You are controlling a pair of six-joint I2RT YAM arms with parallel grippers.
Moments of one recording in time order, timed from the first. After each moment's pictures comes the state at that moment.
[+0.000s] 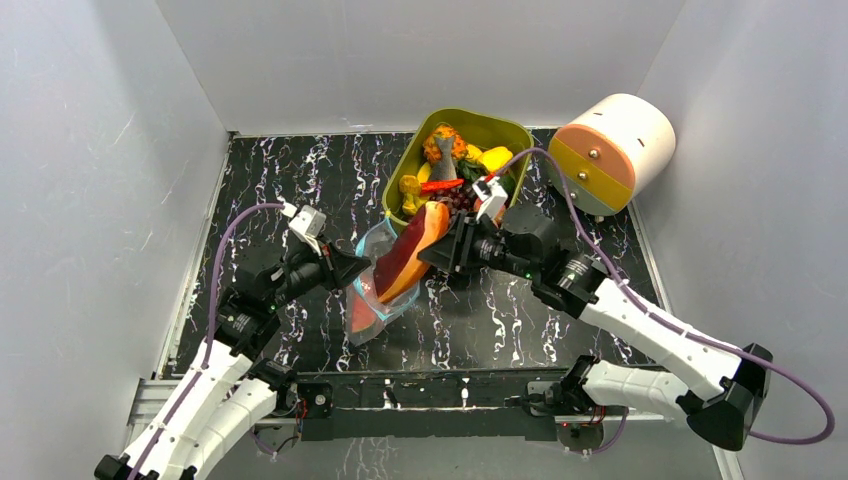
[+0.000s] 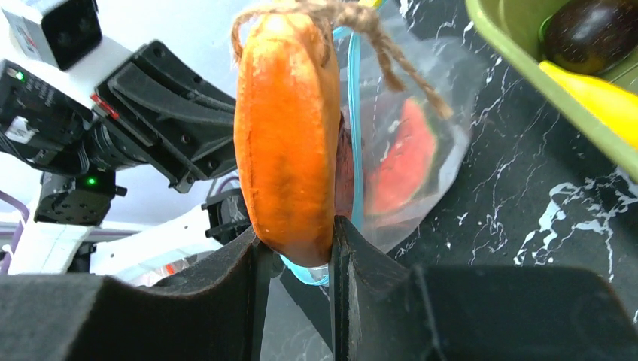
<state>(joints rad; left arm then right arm) -0.44 0.62 0.62 -0.22 0.44 -0.37 0.82 1.01 0.97 -0.22 -0.19 0.78</state>
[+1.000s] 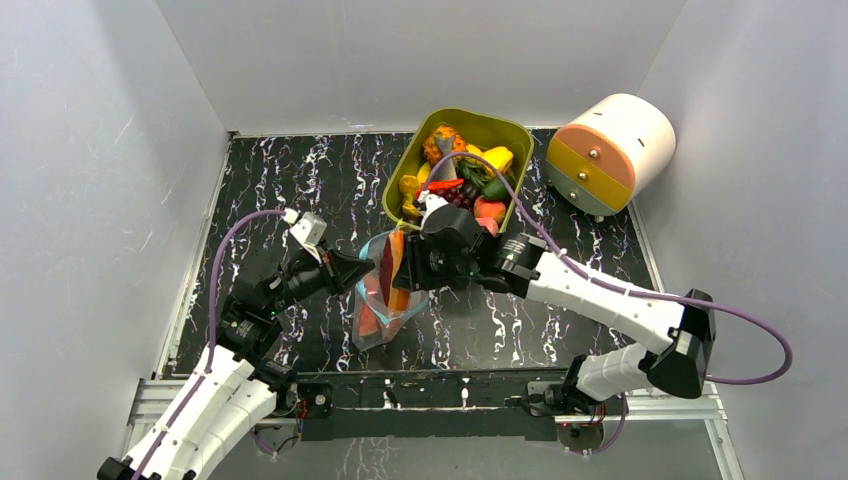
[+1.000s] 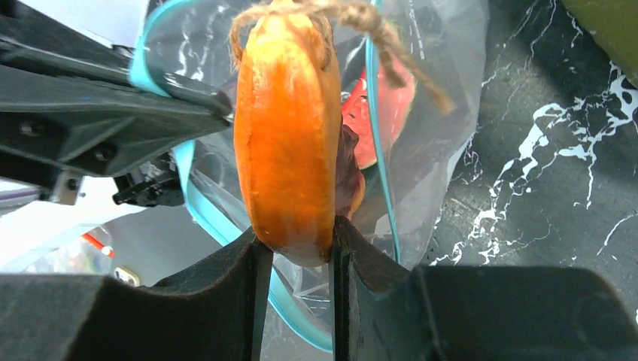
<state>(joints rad) -0.44 0.58 0.54 -0.08 0.51 -0.35 1.02 1.34 1.28 -0.58 -0.04 0.71</state>
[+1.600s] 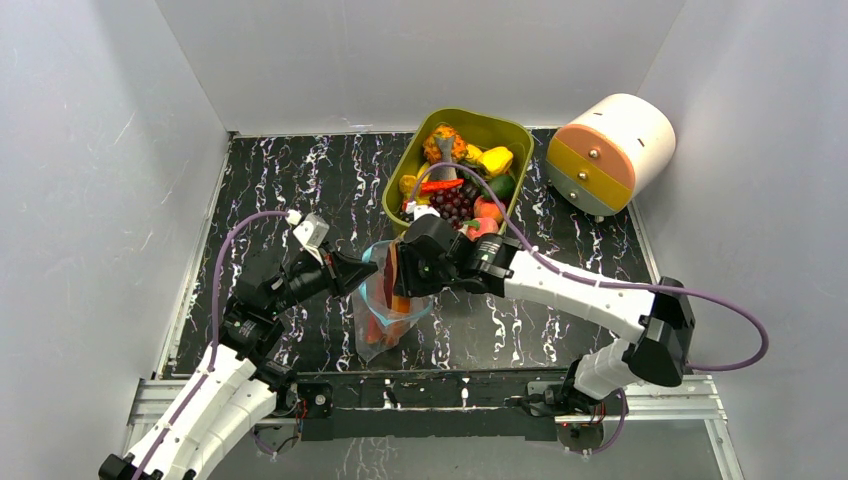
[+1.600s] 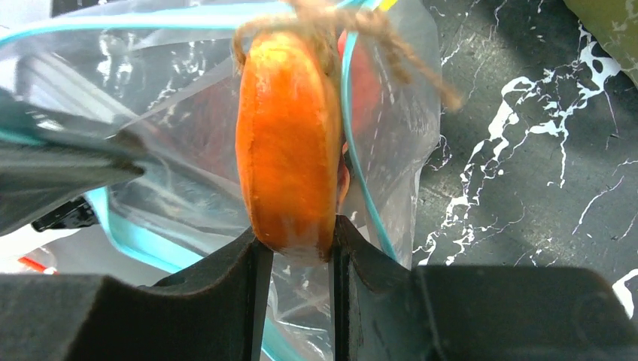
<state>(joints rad) -0.44 0.59 0.51 -0.03 0.55 -0.37 1.06 1.44 1.30 -0.65 0.04 0.72</state>
